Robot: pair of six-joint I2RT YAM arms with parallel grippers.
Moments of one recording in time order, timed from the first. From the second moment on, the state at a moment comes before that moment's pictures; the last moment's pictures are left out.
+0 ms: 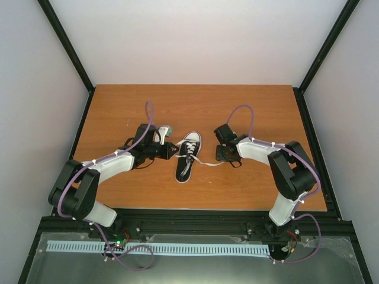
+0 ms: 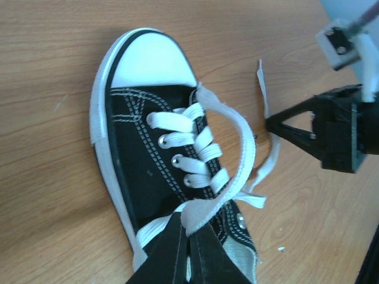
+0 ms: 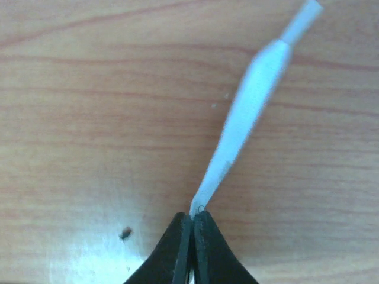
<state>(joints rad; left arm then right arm) -0.43 1.47 0.71 0.05 0.49 -0.37 0.54 1.76 0.99 -0.46 0.15 0.55</state>
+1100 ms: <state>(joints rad) -0.58 1.62 1.04 -0.13 0.85 -0.19 0.56 1.20 0.93 -0.23 -0.33 0.32</state>
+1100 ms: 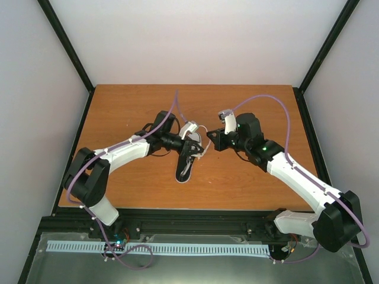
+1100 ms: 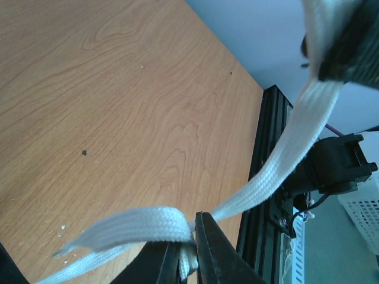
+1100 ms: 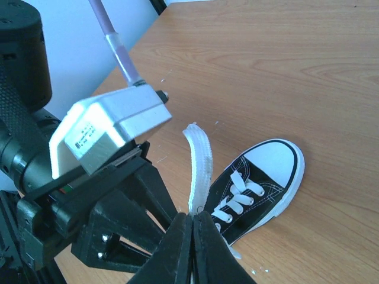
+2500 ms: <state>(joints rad) -0.58 1.65 0.97 0.02 0.75 -0.16 0.56 1.23 1.01 -0.26 -0.32 0.32</state>
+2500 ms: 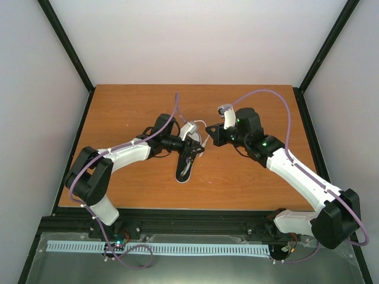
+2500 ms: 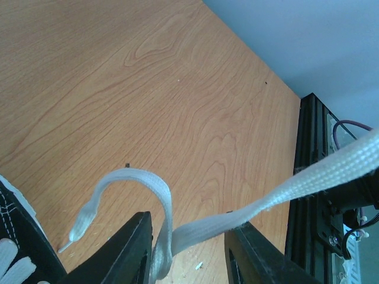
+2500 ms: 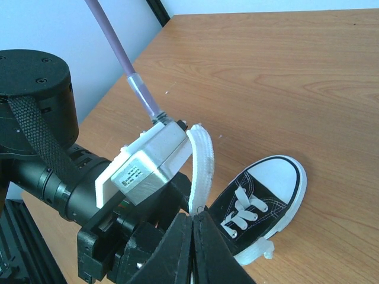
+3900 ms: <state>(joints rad) -0.58 1.51 0.85 0.05 0.61 -0.17 0.51 1.66 1.14 -0.26 -0.35 0.40</state>
